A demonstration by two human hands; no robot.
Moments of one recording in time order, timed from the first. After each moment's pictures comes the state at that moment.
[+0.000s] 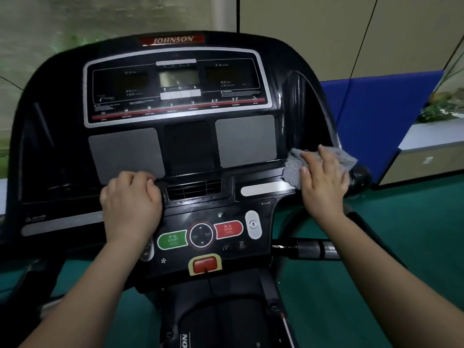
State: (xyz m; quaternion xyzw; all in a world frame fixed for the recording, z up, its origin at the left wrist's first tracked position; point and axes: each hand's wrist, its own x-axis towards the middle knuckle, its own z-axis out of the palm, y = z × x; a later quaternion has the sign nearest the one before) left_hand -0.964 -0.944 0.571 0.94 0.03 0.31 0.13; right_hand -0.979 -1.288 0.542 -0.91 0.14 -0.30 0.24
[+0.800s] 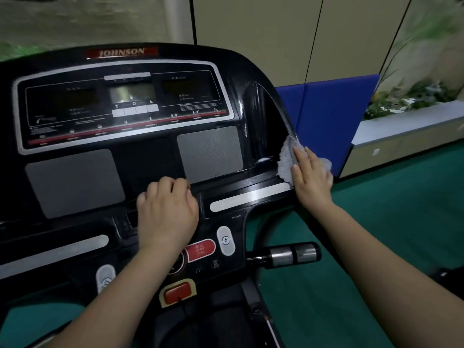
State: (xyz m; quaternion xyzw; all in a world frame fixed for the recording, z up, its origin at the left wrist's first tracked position) left_hand -0.961 -1.048 0.578 0.95 -0.13 0.27 0.11; right_hand -0.966 -1.355 0.543 -0.92 0.19 -0.27 0.22
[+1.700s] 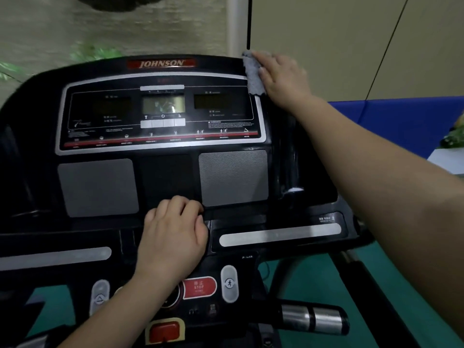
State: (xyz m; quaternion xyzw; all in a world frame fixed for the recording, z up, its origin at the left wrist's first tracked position) left_hand -0.956 -1.051 0.580 0.96 -0.09 0.26 0.08; right_hand -0.746 -1.305 0.743 -0.94 -0.09 -0.32 0.11
